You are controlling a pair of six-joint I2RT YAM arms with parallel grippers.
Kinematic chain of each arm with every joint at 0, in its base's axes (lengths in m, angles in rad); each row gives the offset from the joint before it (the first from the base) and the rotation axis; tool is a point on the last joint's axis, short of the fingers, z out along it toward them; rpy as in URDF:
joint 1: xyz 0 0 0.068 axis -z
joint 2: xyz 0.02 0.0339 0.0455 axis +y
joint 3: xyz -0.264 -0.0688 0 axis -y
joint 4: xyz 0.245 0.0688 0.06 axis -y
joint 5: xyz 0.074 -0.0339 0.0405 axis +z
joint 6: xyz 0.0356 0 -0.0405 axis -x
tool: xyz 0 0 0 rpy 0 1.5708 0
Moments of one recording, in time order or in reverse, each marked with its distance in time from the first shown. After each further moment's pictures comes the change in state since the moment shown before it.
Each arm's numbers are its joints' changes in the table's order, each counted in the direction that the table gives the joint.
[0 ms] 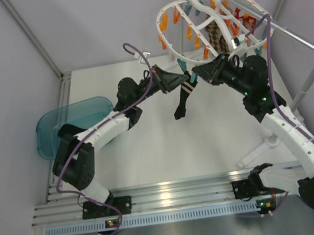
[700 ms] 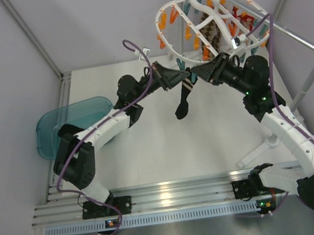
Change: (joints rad) left arm 0.003 0.010 0.050 -0.001 0.003 0.029; right arm 0.026 0.005 -0.020 0.047 0.068 -0.072
